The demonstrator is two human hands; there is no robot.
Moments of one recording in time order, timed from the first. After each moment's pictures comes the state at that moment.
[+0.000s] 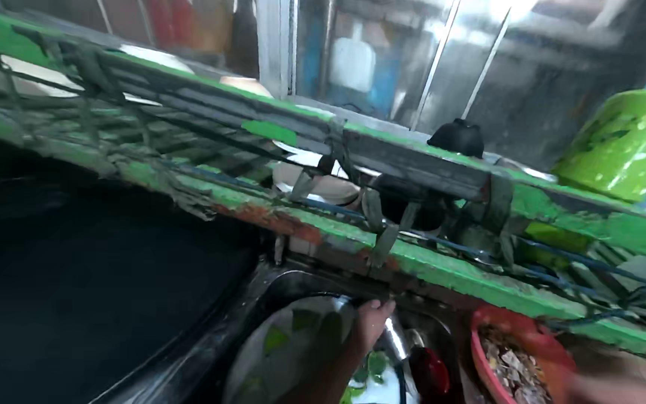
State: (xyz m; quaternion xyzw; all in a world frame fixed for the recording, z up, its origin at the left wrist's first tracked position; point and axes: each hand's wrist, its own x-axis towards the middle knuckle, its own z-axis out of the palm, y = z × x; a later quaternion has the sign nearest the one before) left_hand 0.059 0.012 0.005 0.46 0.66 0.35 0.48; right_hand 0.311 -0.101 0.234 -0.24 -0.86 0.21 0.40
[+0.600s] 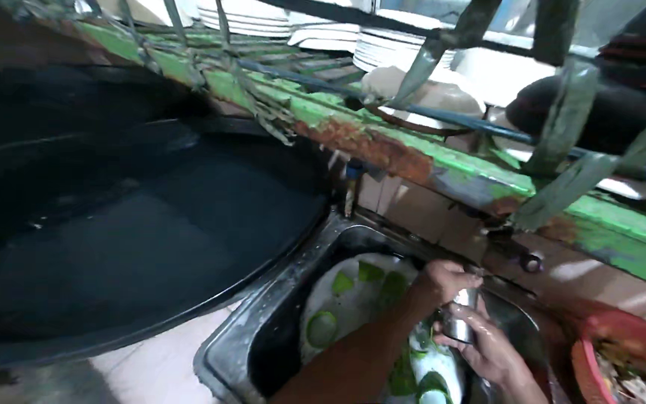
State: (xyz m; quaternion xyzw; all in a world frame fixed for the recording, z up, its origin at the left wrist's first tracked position) left_hand 0.035 0.015 0.020 0.44 0.57 0.43 0.55; right_hand 0.183 0.000 -0.017 -0.42 -0.40 0.73 0.34
